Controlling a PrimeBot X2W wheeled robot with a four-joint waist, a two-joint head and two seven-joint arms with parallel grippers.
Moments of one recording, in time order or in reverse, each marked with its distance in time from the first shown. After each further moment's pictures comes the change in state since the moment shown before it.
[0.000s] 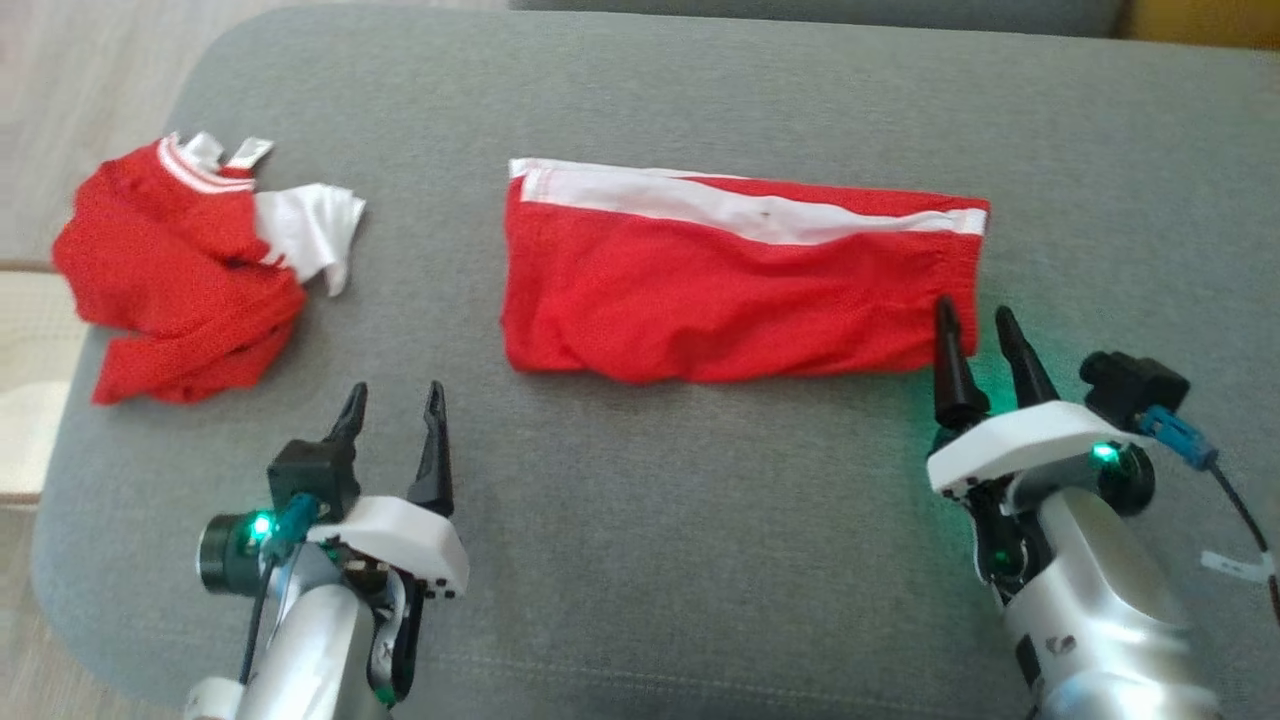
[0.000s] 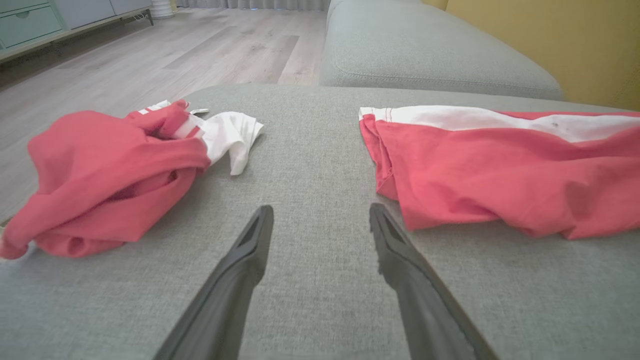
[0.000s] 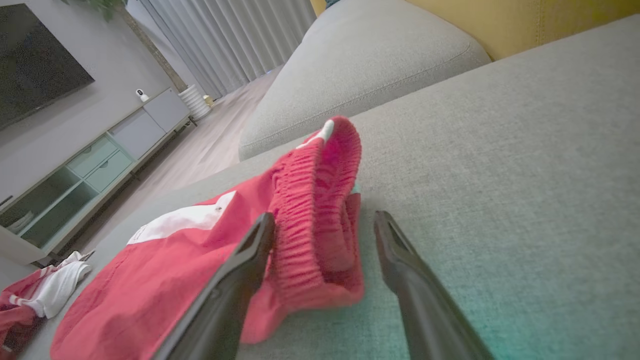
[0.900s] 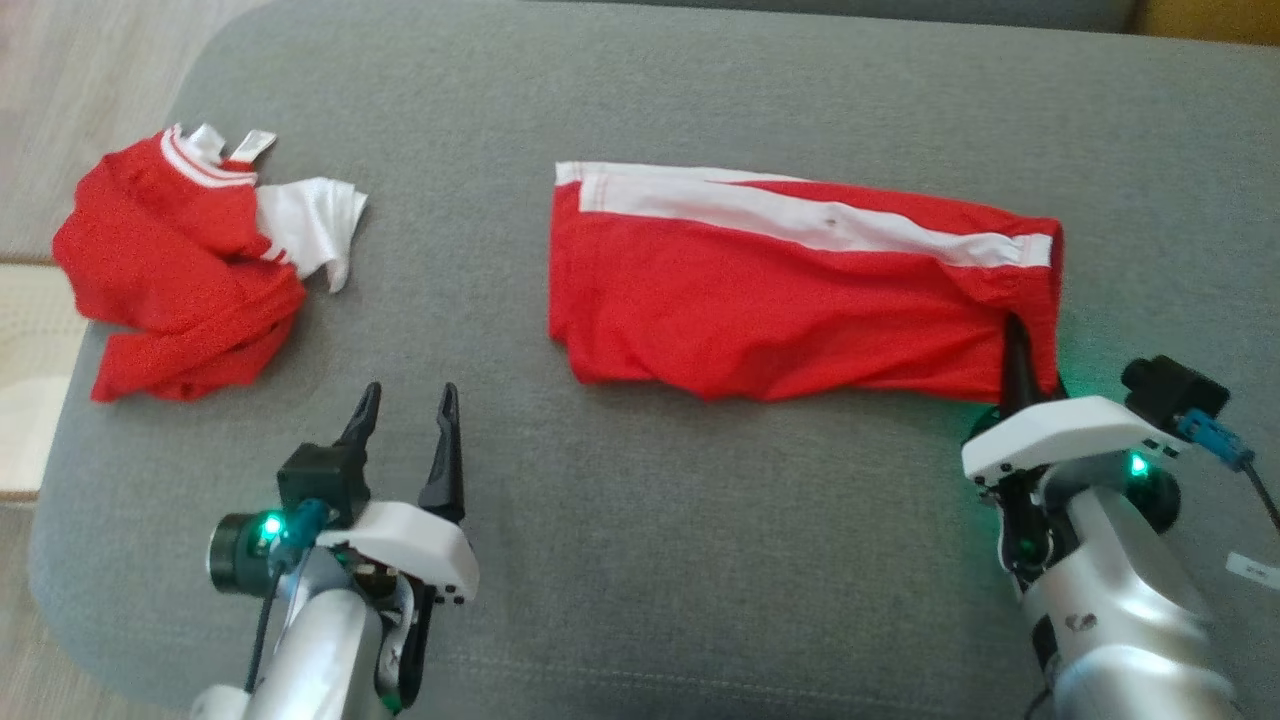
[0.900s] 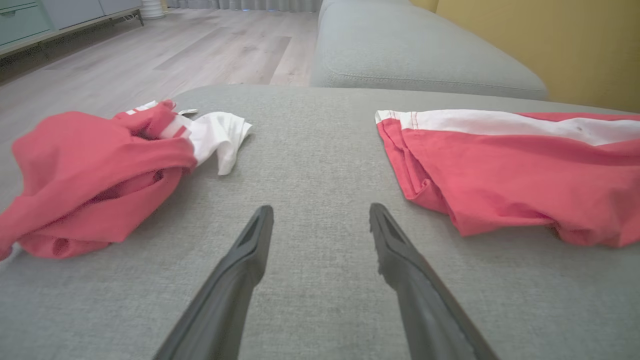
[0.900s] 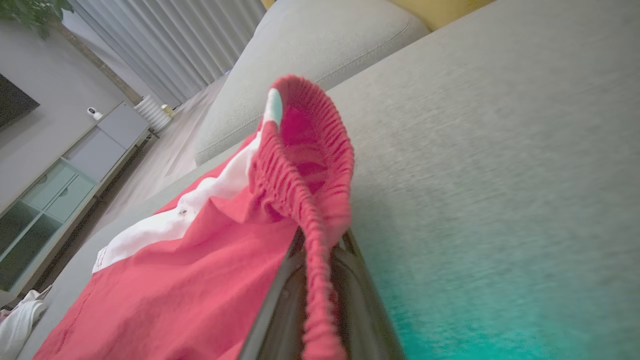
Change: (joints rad) left arm 0.020 -0.004 -0.023 -0.034 0.001 -0.016 0.000; right arm -0.073 0.006 -0.139 0.184 0.031 0.000 -0.001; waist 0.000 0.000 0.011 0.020
